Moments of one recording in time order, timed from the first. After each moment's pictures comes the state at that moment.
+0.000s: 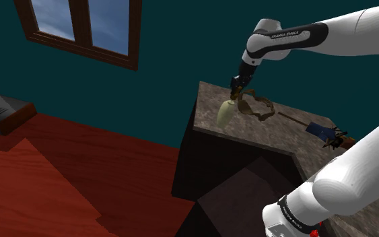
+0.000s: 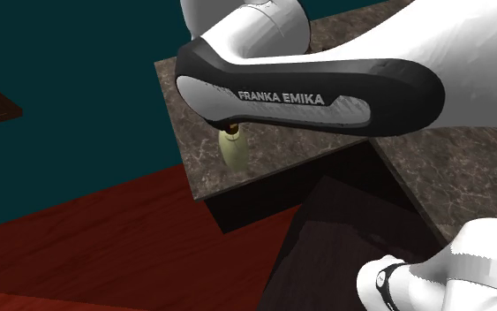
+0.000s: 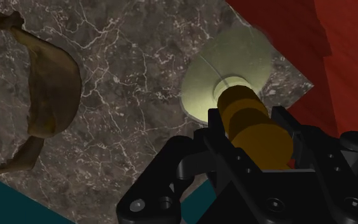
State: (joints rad) arm -0.07 -0.01 -0.20 -2.06 -0.02 2.06 -0.23
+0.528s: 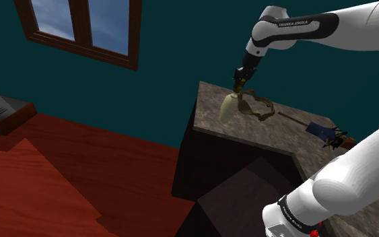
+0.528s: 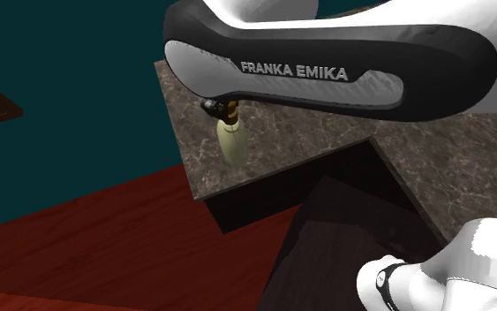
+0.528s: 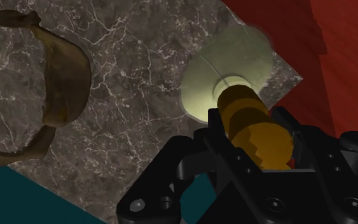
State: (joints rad) arm -0.06 -0.03 -0.19 -1.98 -0.03 1.95 -0.23
